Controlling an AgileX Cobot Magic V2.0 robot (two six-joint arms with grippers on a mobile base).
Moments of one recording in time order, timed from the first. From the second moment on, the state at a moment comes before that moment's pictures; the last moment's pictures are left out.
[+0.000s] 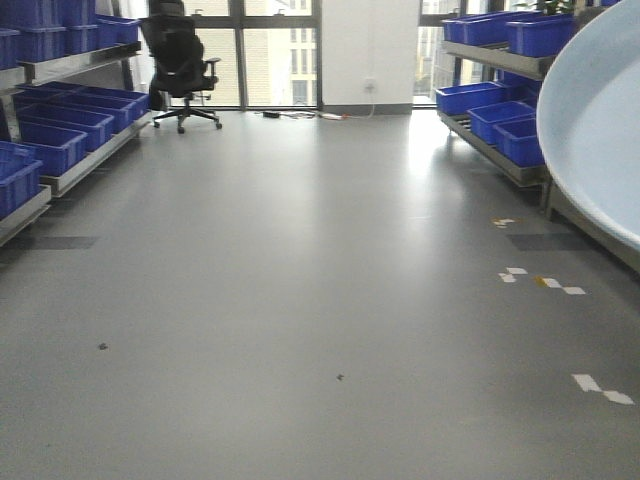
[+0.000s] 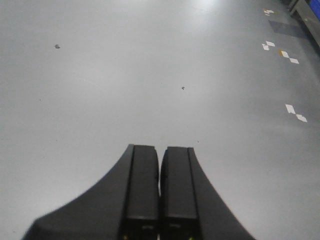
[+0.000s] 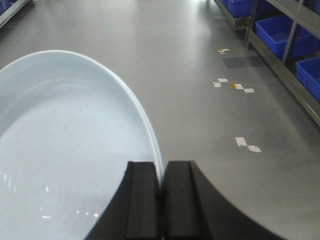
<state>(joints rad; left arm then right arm) -0.13 0.59 -0.36 -0.10 0.38 -0.12 -0.04 0.45 -0.37 -0.15 0.27 0.23</state>
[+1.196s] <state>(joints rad) -0.13 0.59 -0.36 -0.10 0.38 -0.12 -0.04 0.45 -0.37 -0.15 0.27 0.23</state>
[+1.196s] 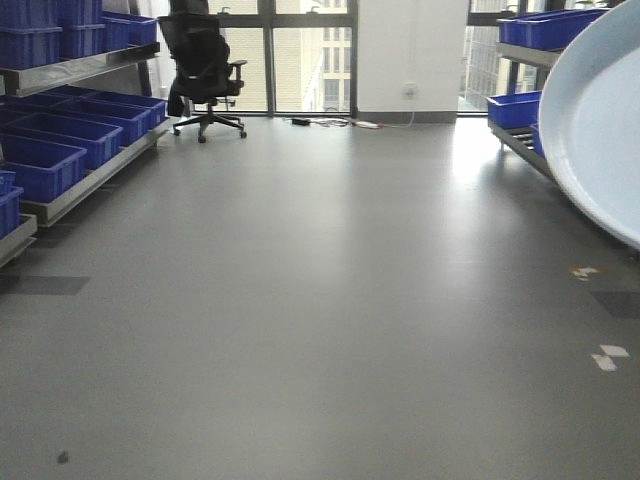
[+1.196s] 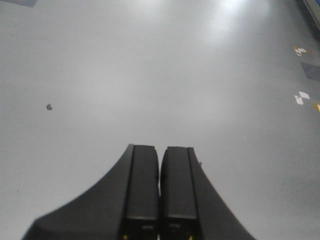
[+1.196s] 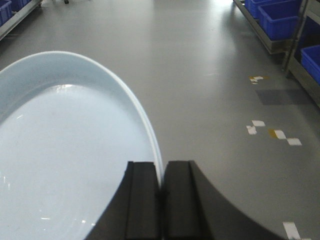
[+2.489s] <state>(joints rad) -0.13 0.59 -0.36 -0.10 0.38 -0.12 -0.04 0.45 -0.37 -0.15 0.27 0.23</state>
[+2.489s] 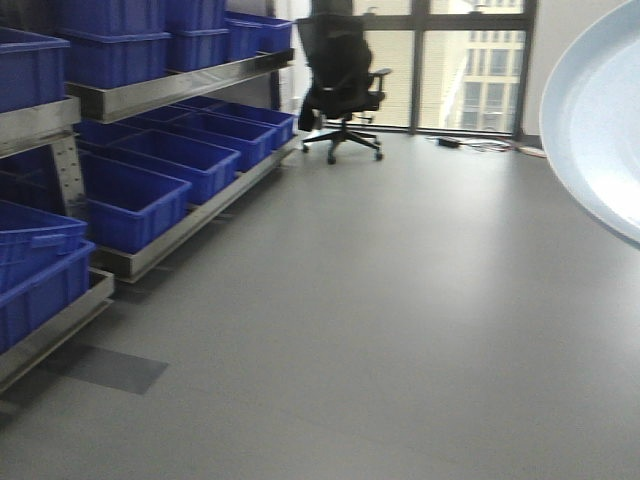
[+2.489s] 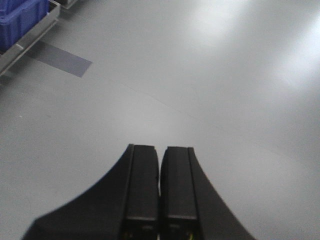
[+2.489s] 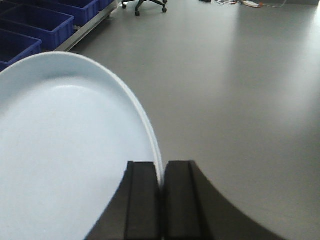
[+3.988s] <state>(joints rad) -0.13 0.59 -0.36 -0.10 0.37 -0.12 -0.04 0.45 -0.37 -0.15 0.27 0.23</state>
